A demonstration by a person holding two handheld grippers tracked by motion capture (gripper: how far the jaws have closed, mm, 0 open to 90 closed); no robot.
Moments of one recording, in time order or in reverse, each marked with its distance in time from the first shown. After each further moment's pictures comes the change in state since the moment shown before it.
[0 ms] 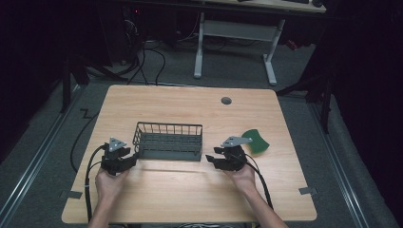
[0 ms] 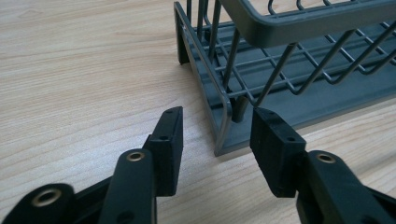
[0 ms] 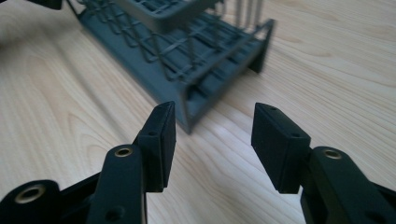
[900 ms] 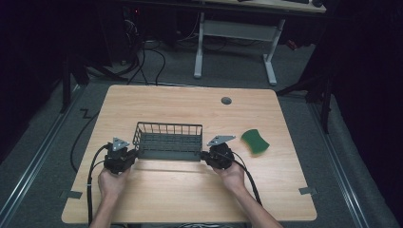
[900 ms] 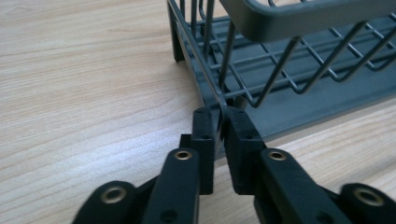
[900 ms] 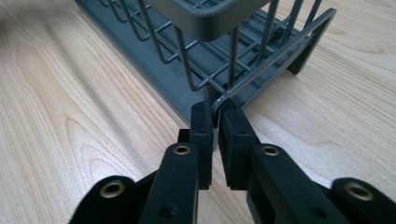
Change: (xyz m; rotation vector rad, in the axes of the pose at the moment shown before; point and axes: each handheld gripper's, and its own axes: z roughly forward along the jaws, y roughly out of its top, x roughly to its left) left arm -0.005 0.000 0.008 0.022 -0.002 0.021; right arm 0.014 0.012 0.031 0.087 0.002 -0.014
